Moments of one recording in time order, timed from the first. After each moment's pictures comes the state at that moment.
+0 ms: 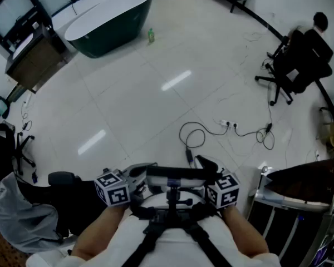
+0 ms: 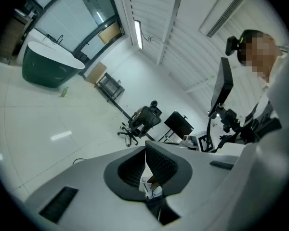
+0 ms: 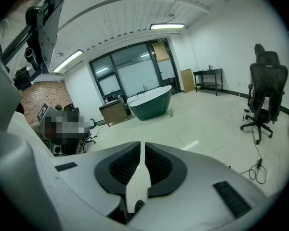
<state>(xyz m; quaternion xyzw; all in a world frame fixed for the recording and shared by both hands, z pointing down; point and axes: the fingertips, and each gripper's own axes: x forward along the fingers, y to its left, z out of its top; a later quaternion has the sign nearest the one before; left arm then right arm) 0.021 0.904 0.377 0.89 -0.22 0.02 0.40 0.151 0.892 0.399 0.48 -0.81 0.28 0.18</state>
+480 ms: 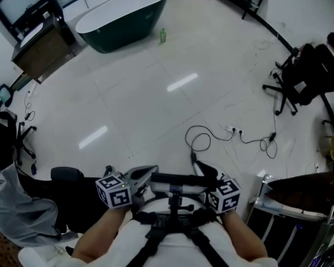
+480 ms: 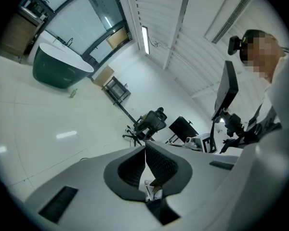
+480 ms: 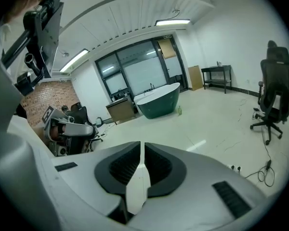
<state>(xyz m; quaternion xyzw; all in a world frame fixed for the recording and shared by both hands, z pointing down) -0.023 0.901 0.387 0.88 -0.25 0.01 0.41 0.103 0.892 0.405 0.45 -0.83 0.29 0.18</state>
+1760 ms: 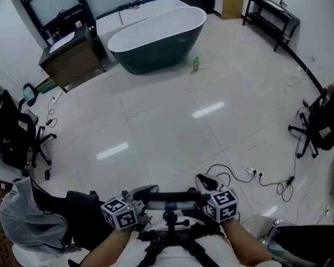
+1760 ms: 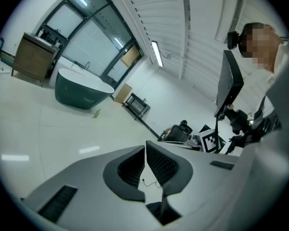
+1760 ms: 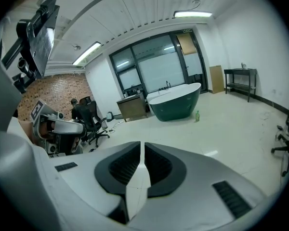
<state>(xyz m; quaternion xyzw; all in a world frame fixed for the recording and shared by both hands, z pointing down) -0.111 0.789 0.387 0.84 -0.40 -0.01 0.37 0.016 0.734 0.415 0.36 -0.87 0.25 0.21</state>
